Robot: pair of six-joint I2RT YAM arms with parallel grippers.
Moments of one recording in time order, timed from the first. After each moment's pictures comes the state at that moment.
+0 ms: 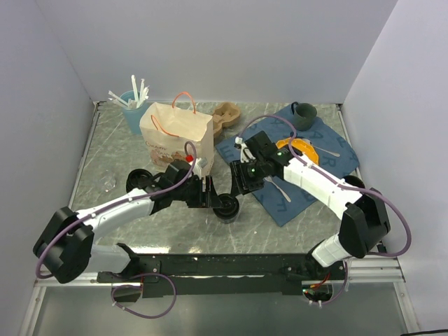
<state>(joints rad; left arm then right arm) -0.69 1.28 0.70 -0.14 0.40 -0.70 0.64 1.49 1.21 -0.78 -0.35 0.36</state>
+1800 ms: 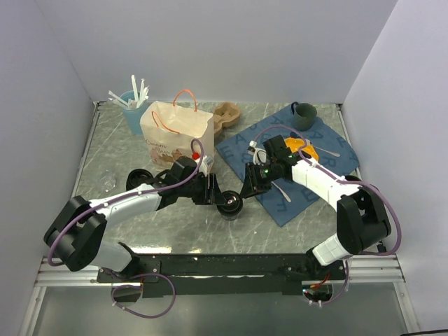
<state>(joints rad) -0.70 1.40 0.74 -0.04 0.44 -0.70 0.44 1.50 1.00 -0.60 -0.63 0.34</state>
